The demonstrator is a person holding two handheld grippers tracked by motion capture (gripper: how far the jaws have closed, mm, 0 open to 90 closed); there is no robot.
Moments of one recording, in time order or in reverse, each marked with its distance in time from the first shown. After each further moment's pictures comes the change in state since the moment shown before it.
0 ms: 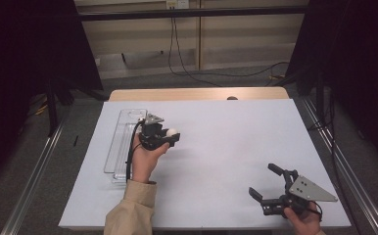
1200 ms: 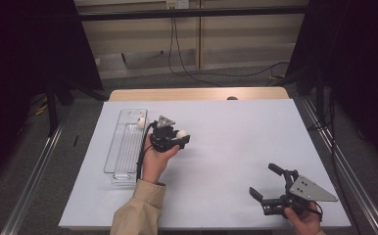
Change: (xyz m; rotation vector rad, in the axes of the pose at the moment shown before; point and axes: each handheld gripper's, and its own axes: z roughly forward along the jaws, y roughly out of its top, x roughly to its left) left arm -0.019 -0.003 0.024 -0.011 -0.044 0.038; right arm -0.001 0.000 -0.001 0.002 -0.003 0.002
